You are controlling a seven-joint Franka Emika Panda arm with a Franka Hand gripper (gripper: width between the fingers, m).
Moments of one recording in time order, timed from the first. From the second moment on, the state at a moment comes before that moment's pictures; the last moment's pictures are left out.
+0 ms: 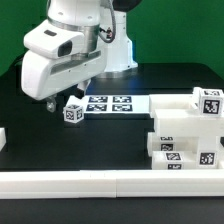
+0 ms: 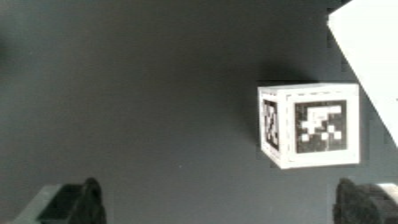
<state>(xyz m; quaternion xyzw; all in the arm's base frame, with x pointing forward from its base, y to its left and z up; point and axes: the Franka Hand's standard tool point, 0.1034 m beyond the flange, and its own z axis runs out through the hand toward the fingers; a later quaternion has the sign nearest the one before) 0.449 -0.103 0.049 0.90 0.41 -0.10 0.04</state>
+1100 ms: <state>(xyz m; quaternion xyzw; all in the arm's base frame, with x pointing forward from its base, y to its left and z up) 0.448 -0.125 0.042 0.98 -0.16 -0.14 -0.05</state>
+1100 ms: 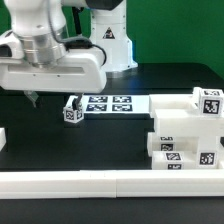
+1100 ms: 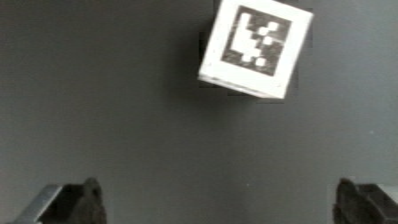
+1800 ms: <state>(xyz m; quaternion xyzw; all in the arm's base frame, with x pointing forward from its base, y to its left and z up) 0.450 -0.122 0.051 0.91 -0.23 -0.31 -0.14</state>
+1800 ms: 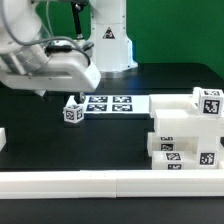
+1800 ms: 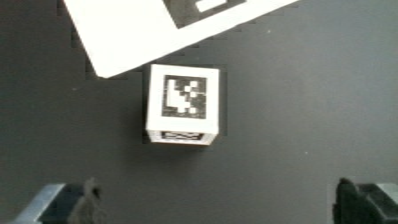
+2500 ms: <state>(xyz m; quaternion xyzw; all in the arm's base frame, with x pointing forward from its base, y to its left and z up) 0.435 -0.110 0.036 0.83 -0.28 -0.43 -0.20</state>
